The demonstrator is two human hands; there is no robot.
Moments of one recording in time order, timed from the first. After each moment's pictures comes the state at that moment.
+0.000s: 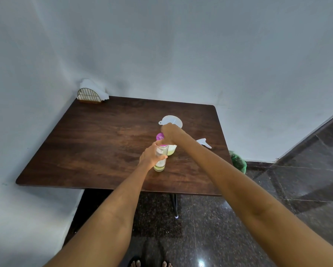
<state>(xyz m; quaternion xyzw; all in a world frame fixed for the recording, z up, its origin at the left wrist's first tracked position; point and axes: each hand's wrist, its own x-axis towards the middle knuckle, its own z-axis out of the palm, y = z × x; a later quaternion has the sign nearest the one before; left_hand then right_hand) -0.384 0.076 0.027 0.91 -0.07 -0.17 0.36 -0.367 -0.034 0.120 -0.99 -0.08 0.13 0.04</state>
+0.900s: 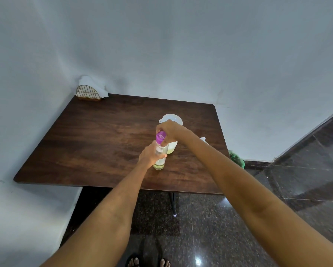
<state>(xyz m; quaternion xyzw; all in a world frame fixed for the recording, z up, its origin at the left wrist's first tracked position) -0.381 0.080 0.024 0.92 -0.07 -0.18 0.35 -0.365 -0.035 0.130 -0.98 -0.13 0.15 0.06</state>
